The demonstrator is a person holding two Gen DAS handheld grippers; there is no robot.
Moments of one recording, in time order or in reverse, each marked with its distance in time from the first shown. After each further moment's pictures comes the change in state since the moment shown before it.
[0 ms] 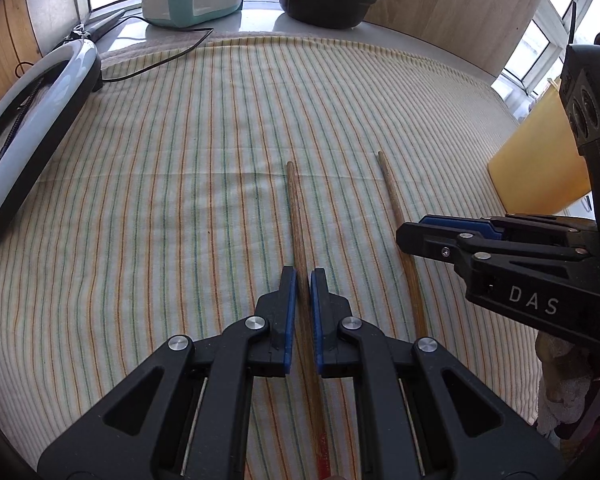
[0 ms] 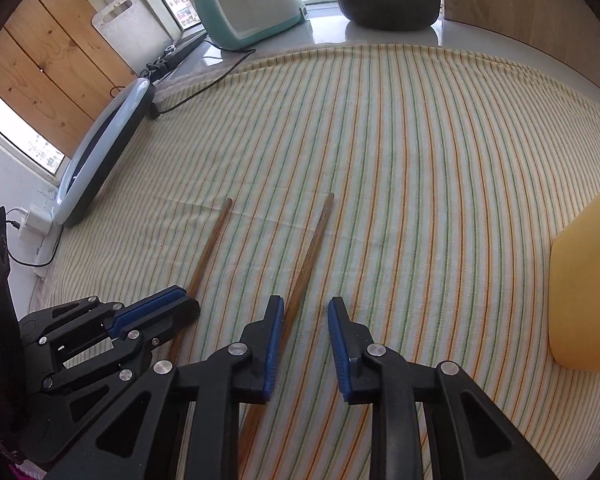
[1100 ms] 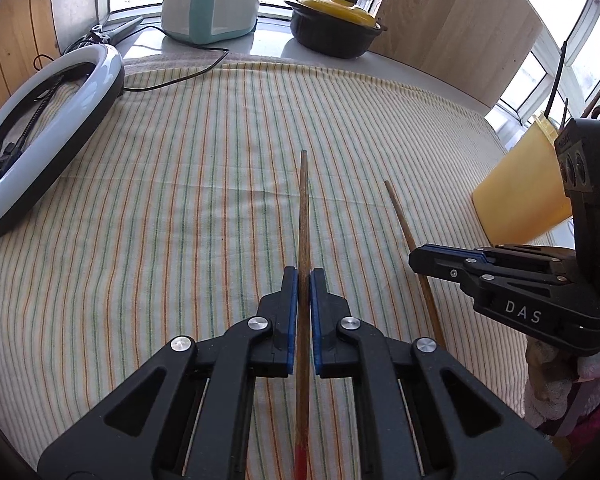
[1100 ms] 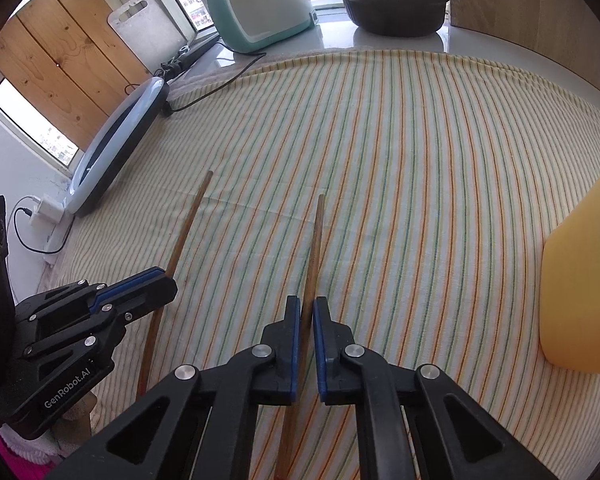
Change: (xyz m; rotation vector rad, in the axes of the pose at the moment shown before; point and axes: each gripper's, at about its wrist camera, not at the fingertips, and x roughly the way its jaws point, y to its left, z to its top) left arm -0.027 0.007 -0.001 -0.068 -0.090 -0.046; right arm -0.018 -0.006 -0.015 -0.037 -0.036 0.043
